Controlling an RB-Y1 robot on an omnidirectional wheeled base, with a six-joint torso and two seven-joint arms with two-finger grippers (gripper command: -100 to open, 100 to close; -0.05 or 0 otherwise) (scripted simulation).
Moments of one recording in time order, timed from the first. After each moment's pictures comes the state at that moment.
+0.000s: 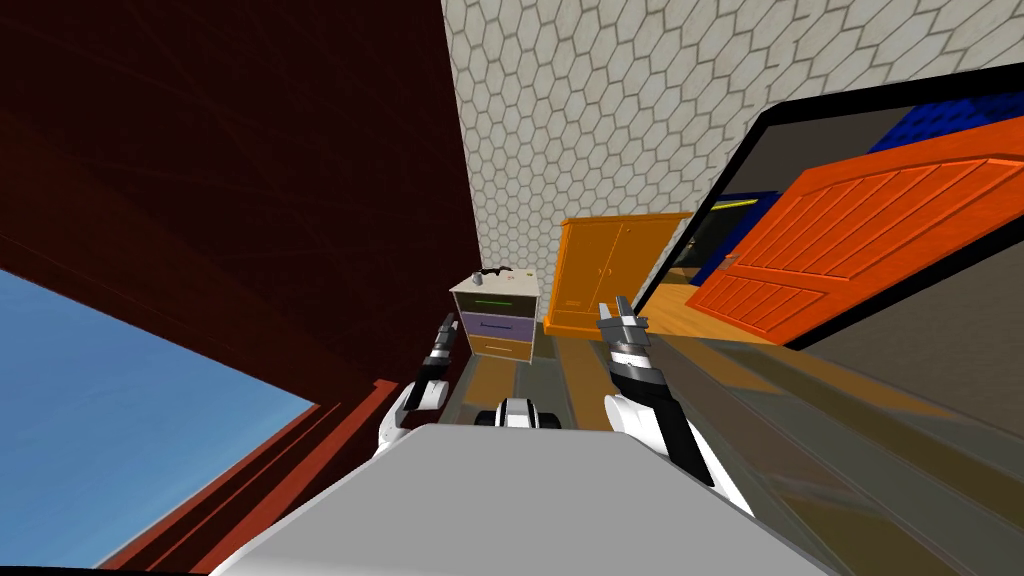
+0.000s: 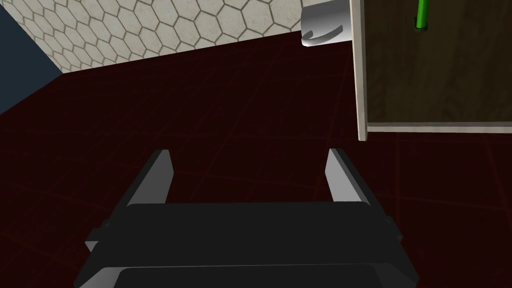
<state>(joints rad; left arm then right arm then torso) 0.21 0.22 0.05 -1.65 0.07 -0.56 -0.09 0.48 -0.04 -0.06 -2.32 -0.02 -0.37 -0.17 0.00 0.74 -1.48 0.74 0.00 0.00</state>
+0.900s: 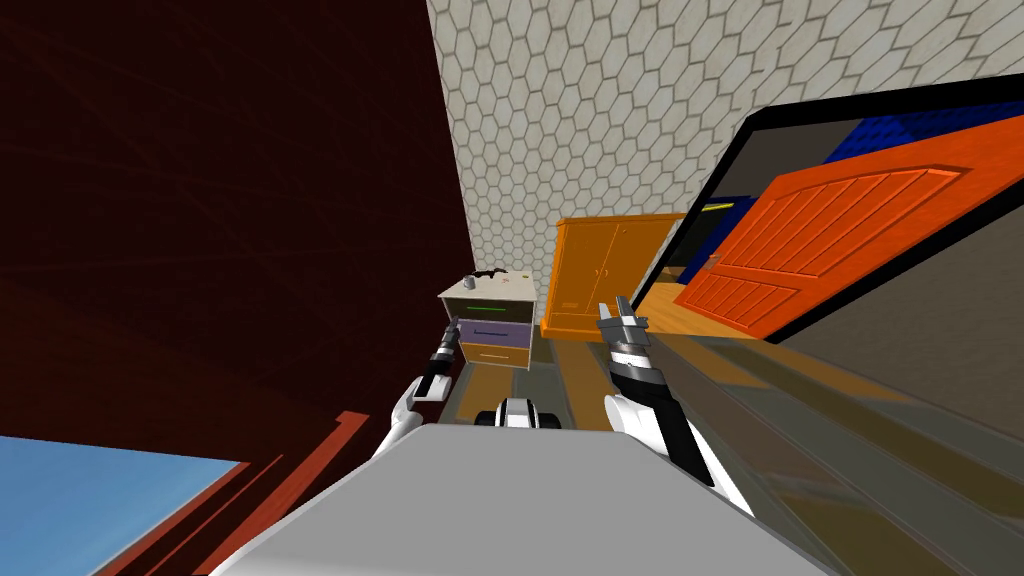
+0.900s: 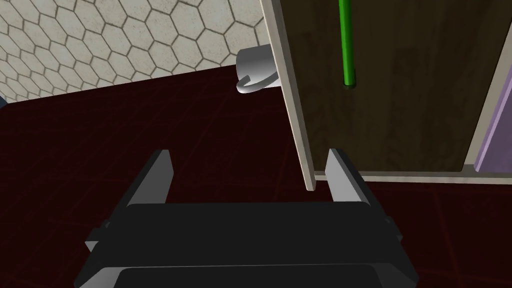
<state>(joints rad) 0.08 0.25 0.05 -1.40 0.06 -0.56 -0.06 0.48 -0.04 -0.06 -2.32 -0.02 -0.37 -0.17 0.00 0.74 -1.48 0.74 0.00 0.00</state>
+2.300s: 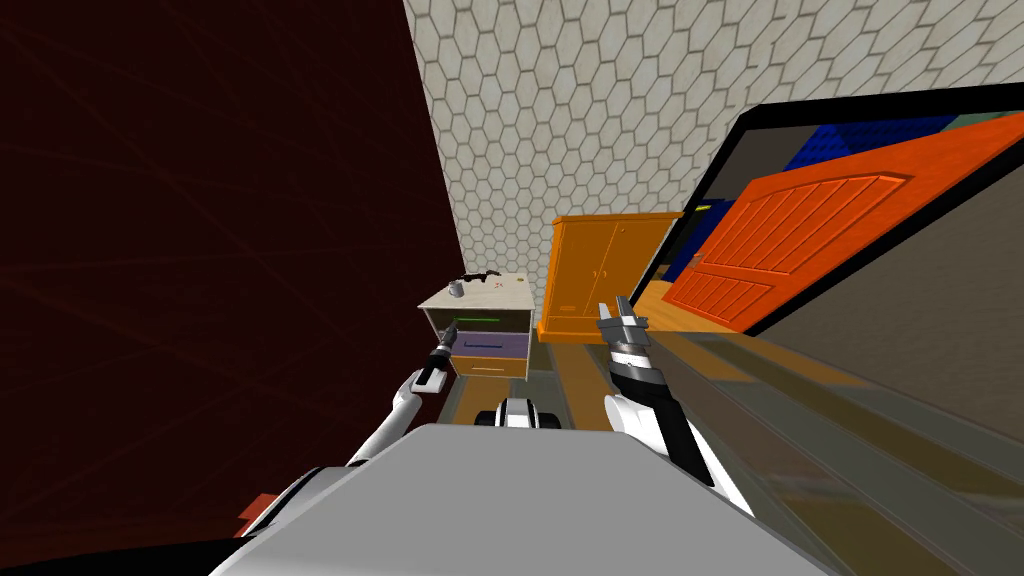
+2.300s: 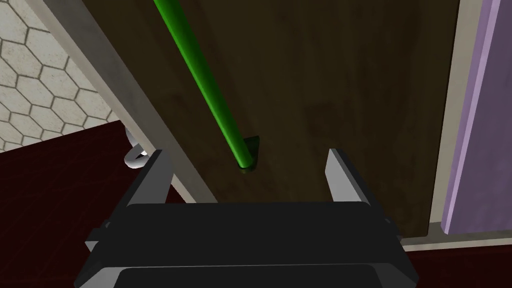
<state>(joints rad) -0.10 0.35 0.05 -1.02 0.05 -0.57 -0.03 0.48 -0.04 -0.06 -2.32 -0.02 -0.37 -0.17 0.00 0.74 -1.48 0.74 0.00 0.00</state>
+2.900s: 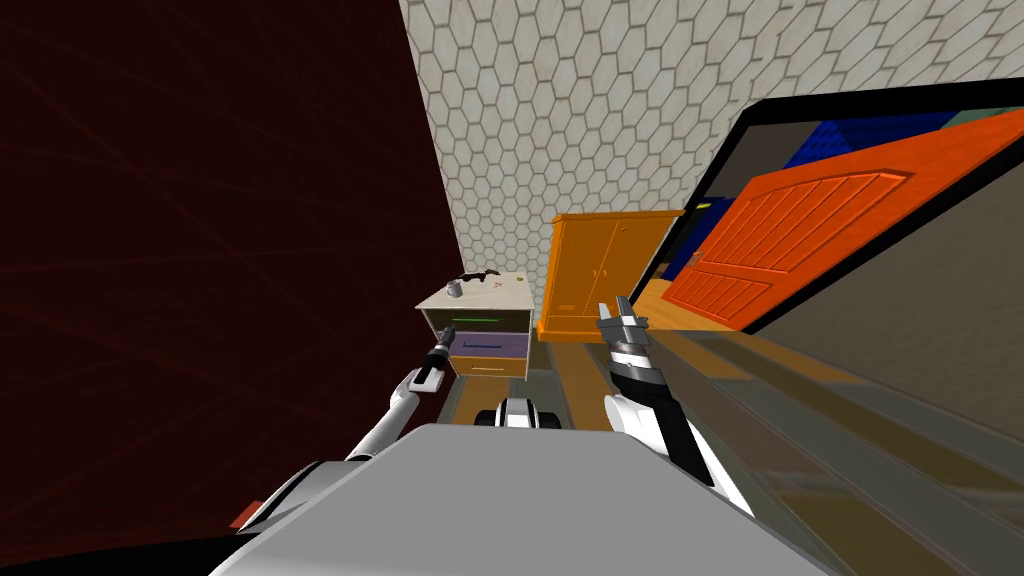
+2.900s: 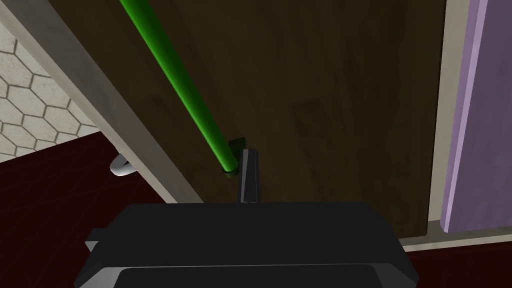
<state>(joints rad) -0.12 0.38 0.05 -0.98 0.05 -0.57 -0.03 0.48 -0.04 -0.06 -2.32 -0.02 -0.37 -0.17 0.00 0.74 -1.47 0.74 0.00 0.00</state>
